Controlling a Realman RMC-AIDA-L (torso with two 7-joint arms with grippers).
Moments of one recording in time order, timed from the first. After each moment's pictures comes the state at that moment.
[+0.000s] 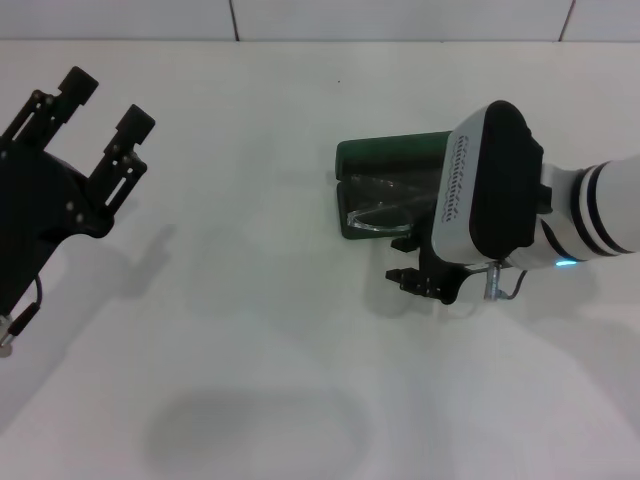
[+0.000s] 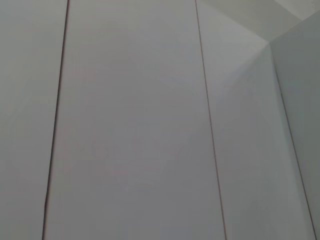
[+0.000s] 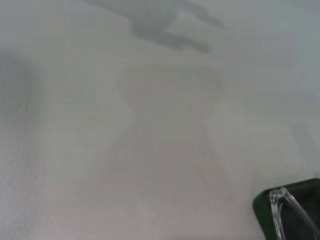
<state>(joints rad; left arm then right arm) -0.29 -2.08 1.13 0.19 0.79 1.81 -0.49 0.46 2.03 -1.84 -1.33 -2.33 -0.96 2.08</state>
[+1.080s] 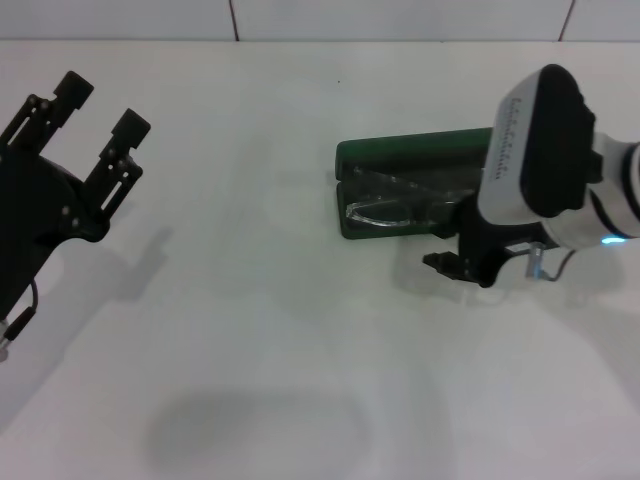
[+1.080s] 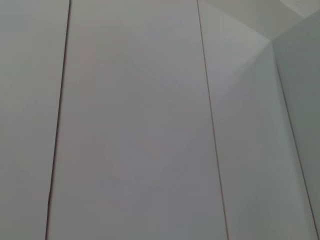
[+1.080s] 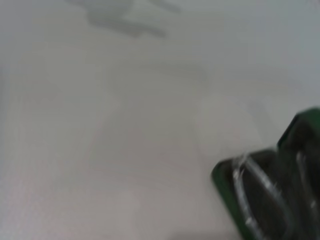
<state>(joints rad) -0.28 -2.08 1.13 0.19 0.79 1.81 -0.49 0.45 2.02 -1.70 -1.36 -2.34 -1.08 2.07</state>
